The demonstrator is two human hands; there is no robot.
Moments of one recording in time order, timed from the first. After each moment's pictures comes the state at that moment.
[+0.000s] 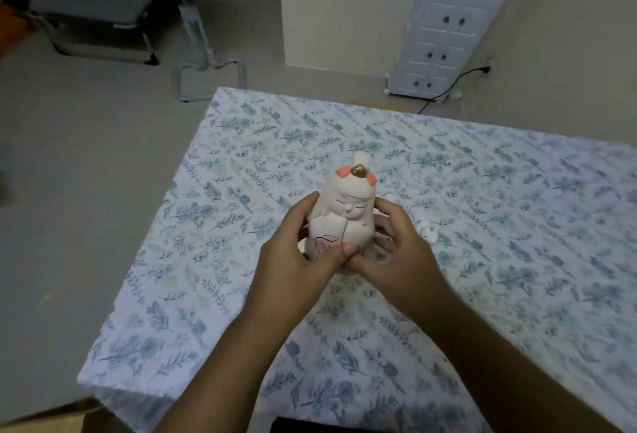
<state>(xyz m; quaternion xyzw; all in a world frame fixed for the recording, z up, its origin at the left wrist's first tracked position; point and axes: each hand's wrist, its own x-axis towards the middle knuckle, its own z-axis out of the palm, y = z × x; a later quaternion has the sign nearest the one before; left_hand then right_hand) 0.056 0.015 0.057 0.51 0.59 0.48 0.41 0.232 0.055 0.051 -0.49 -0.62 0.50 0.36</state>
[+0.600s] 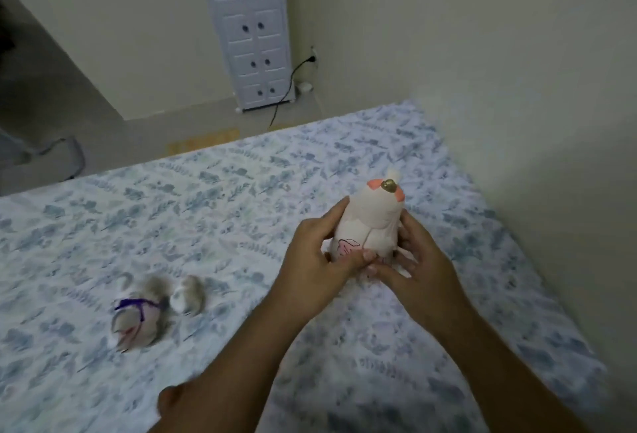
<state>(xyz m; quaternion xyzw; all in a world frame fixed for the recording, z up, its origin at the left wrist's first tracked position) 0.497 0.144 0.053 0.67 0.39 0.32 0.54 0.669 0.078 0.022 -0.61 -0.48 0.41 0.48</state>
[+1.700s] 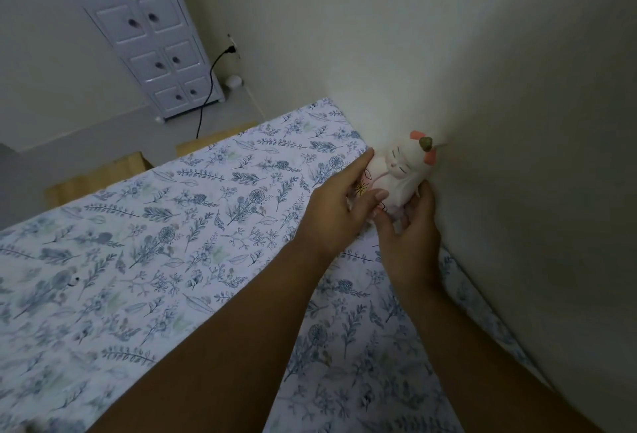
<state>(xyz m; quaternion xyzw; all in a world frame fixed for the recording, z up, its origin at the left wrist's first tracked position) 0.734 0.289 -0.049 0.77 0.36 0.29 0.45 0.836 0.197 -0.089 -0.72 -0.30 0.20 0.59</state>
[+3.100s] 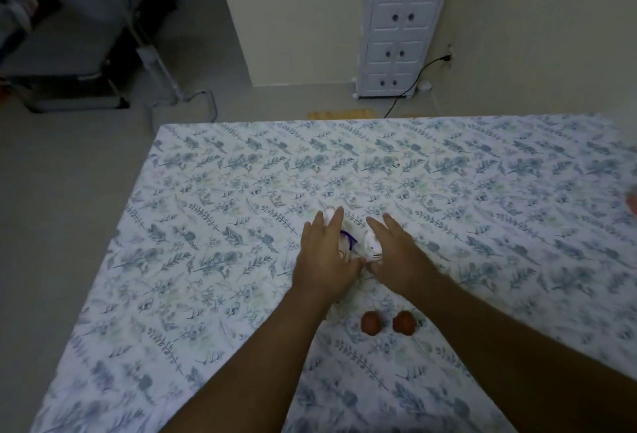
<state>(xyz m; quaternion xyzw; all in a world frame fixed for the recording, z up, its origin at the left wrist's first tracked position) 0.186 0.113 -0.037 0.63 0.68 0.17 0.32 0.350 0.134 -0.050 -0.63 -0.71 0.31 0.06</state>
